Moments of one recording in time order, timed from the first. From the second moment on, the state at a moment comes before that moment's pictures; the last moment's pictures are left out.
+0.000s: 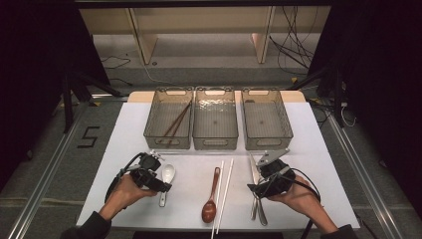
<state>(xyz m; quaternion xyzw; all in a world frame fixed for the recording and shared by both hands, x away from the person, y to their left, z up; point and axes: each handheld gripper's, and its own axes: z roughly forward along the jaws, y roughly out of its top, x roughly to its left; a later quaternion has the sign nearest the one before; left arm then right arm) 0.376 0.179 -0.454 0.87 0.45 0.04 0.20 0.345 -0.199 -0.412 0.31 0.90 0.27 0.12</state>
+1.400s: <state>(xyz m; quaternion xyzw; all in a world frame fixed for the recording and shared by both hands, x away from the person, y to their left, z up) 0.361 0.167 -0.452 0.89 0.42 0.02 0.19 0.344 -0.167 -0.421 0.31 0.91 0.24 0.09</state>
